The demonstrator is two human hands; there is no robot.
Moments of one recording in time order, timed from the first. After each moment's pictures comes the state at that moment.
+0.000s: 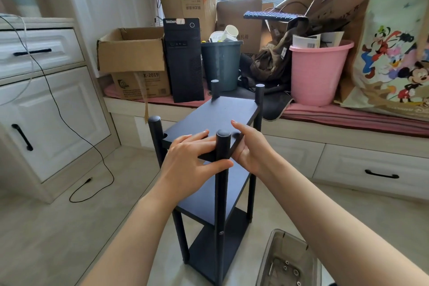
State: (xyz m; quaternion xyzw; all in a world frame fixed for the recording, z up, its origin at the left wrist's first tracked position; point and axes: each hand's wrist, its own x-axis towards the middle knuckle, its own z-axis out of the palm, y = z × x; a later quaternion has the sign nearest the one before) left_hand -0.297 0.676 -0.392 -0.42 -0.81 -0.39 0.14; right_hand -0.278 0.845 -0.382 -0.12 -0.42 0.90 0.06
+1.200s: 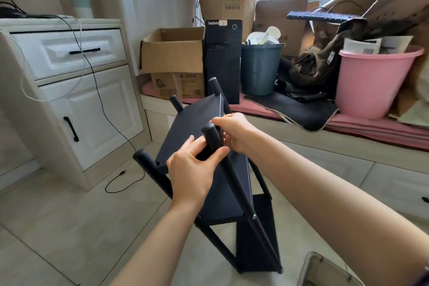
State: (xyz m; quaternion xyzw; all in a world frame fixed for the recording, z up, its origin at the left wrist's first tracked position) left_hand -0.335 0.633 -0.398 -0.17 -0.75 -0.62 0.17; right_hand -0.405 0.761 -0.348 -0.19 -0.69 0.69 0.02
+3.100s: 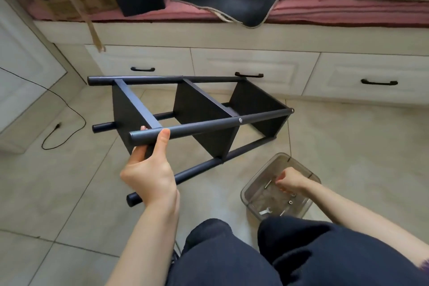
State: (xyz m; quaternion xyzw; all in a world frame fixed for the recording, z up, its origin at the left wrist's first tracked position) left_hand -0.250 0.730 -0.559 0.14 -0.62 -0.75 0.16; right_hand -0.149 1.015 -0.730 -0.37 -0.82 0.36 -0.23
